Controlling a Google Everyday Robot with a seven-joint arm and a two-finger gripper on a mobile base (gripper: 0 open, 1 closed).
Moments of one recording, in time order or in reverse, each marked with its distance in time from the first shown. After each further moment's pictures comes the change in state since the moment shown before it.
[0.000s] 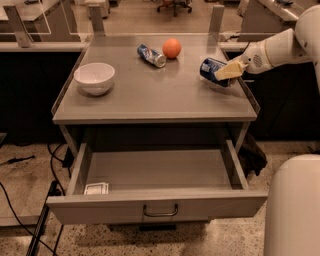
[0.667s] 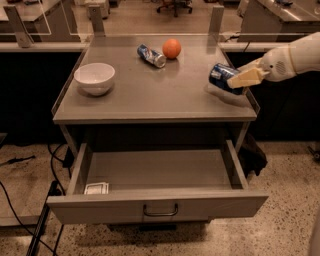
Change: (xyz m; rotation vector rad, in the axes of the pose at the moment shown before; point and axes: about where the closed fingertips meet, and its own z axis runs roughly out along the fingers) arm 0.020 0.042 -0.053 -0.085 -0.022 -0.048
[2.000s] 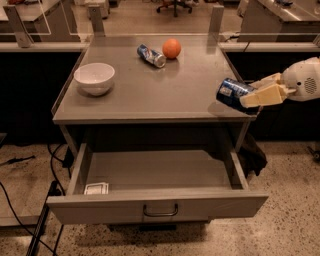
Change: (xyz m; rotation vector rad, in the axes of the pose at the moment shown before) arm 0.028 0.094 -0.055 -0.103 -0.018 0.024
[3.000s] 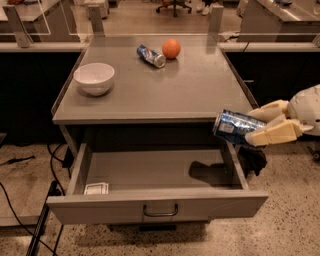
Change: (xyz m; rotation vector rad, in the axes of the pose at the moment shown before) arm 0.040 0.102 -0.010 -0.200 0.009 -0.181
